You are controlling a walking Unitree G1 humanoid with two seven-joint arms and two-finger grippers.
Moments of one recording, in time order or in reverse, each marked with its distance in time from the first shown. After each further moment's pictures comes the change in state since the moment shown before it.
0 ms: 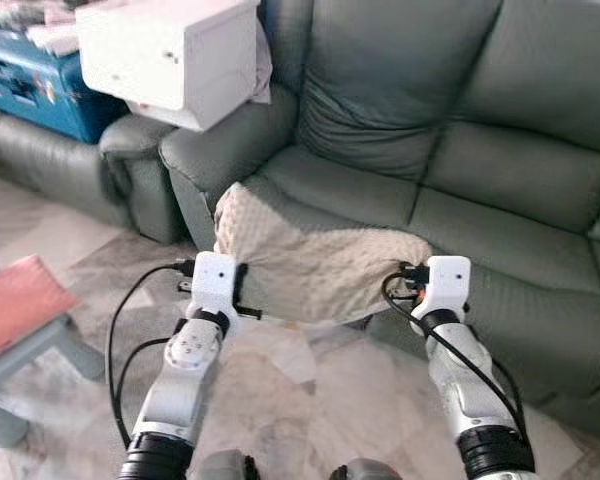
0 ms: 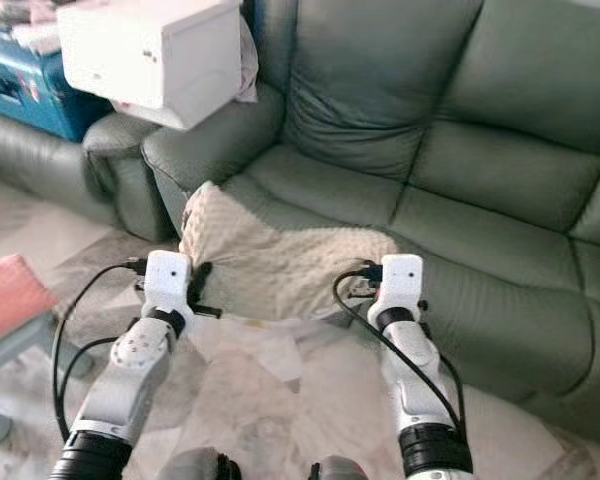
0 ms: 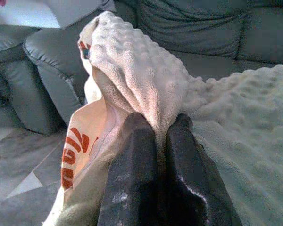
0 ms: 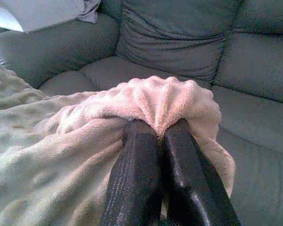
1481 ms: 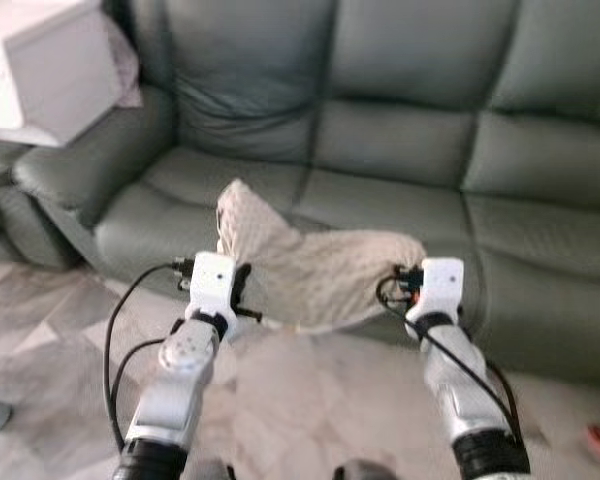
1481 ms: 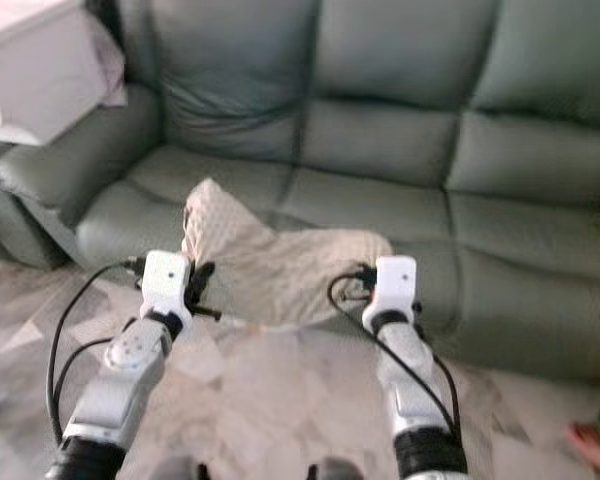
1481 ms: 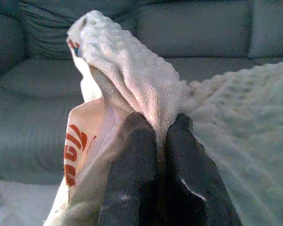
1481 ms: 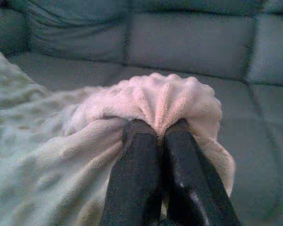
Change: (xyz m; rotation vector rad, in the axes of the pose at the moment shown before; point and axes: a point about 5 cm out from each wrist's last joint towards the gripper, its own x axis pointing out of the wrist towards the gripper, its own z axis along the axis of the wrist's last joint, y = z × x) left arm -0.004 -0.002 0.000 -0.003 -0.010 -0.049; right arm -0.003 0.004 -0.006 -0.002 0.018 0.010
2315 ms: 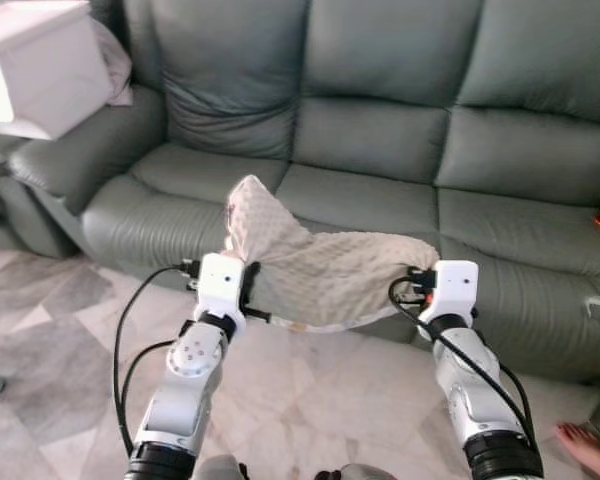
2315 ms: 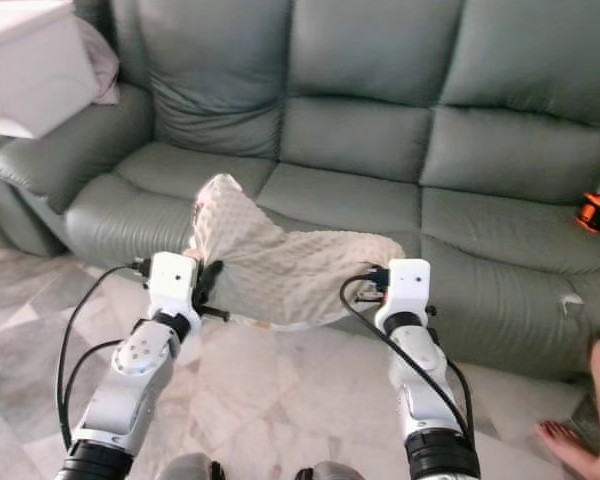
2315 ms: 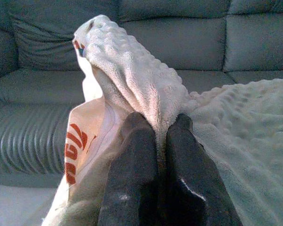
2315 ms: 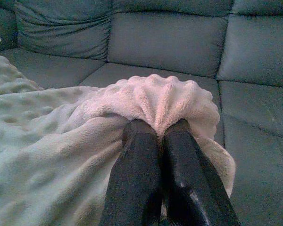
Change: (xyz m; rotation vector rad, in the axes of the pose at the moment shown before) left arm -0.002 0.001 0.005 0.010 -0.055 -0.002; right arm 0.000 -0.005 0.001 0.006 -0.003 -0.019
